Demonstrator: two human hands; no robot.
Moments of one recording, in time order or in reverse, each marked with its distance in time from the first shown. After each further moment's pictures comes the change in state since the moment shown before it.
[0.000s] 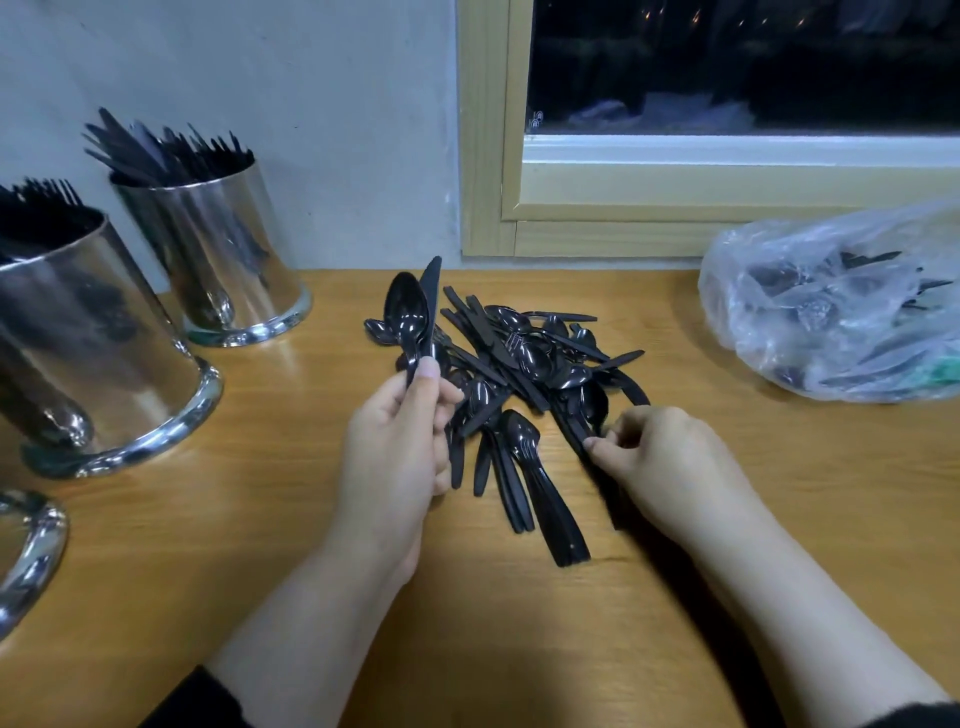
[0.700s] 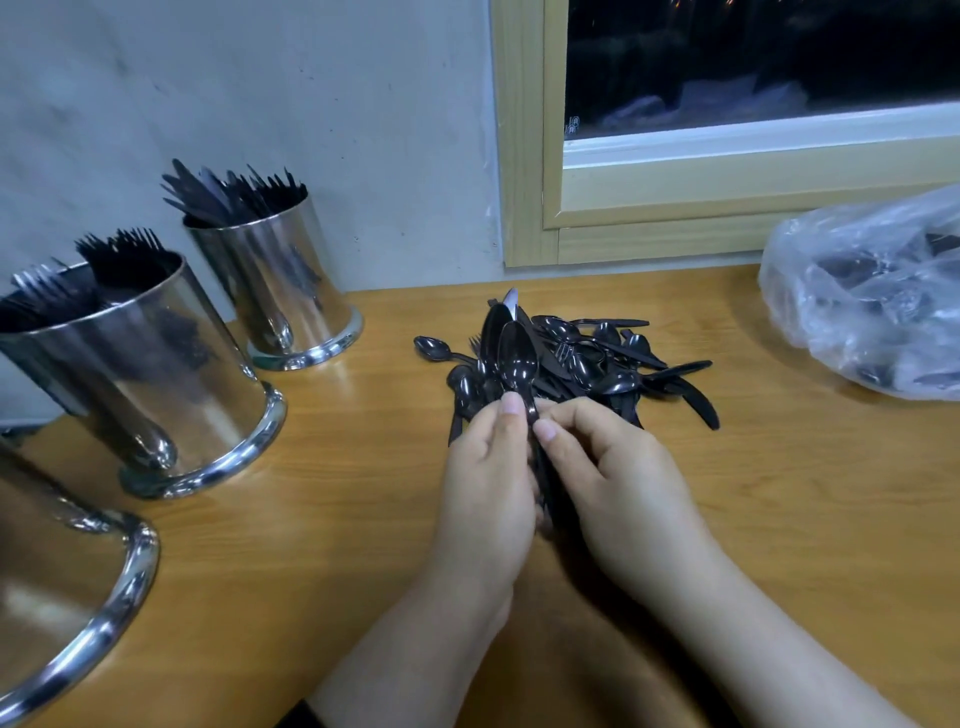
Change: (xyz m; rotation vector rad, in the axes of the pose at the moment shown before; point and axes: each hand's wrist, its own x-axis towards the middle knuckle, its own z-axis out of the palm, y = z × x) left_hand -0.014 0.003 0.021 0.000 -0.080 -0.081; right_hand -0.035 -0.068 0.031 0.619 -0.023 -0.360
